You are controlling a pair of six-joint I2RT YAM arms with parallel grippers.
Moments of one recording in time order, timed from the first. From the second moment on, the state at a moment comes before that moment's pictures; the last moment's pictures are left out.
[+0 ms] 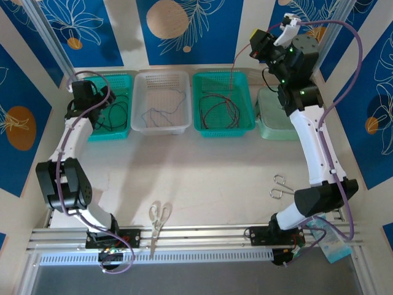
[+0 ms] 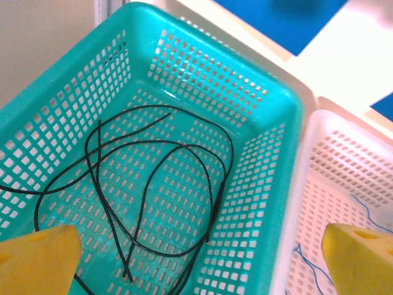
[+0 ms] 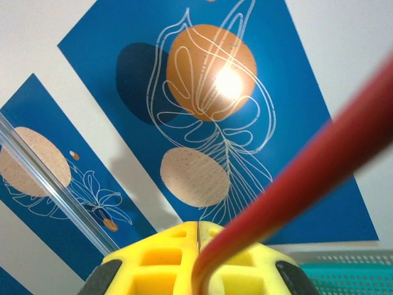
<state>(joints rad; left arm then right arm) 0.11 1.60 1.35 -0.30 -0.08 -0.47 0.20 1.54 1.87 -0.21 -0.20 0.53</state>
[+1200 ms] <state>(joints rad) -0.20 1.26 1.20 -0.42 -0.10 -0.40 0.28 2.53 2.40 -0.94 0.04 0.27</state>
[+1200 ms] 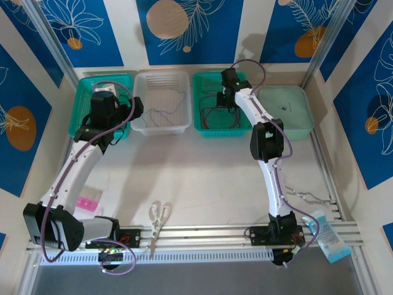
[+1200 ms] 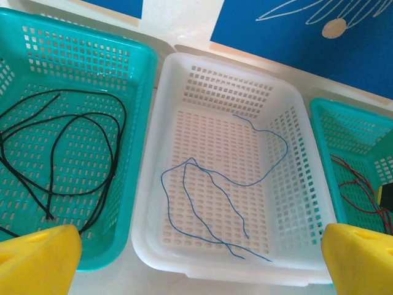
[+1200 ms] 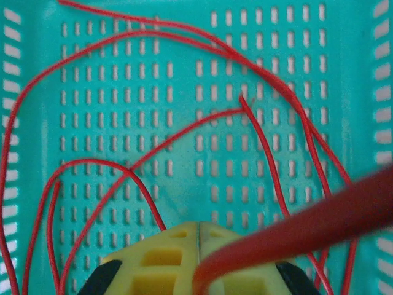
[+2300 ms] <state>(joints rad) -0.23 1.09 0.99 -0.41 -0.08 -0.42 0.06 2.23 2.38 -0.99 -0.21 0.30</state>
